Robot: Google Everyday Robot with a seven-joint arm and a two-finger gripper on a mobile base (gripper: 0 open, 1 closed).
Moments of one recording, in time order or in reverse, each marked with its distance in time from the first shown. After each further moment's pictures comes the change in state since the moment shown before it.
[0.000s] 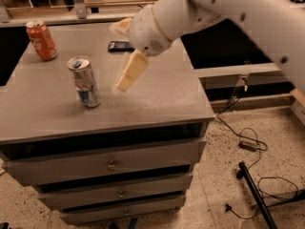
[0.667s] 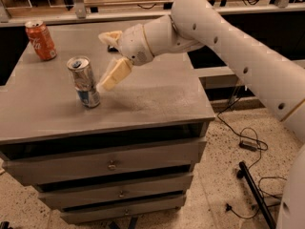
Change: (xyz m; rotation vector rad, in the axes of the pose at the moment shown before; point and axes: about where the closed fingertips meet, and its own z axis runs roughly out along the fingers) arm 0.007 -0.033 0.055 -0.023 -0.280 0.083
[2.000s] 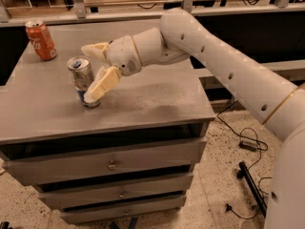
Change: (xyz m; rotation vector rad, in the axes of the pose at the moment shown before) arm -0.015 0.034 0.035 -0.164 -0.160 0.070
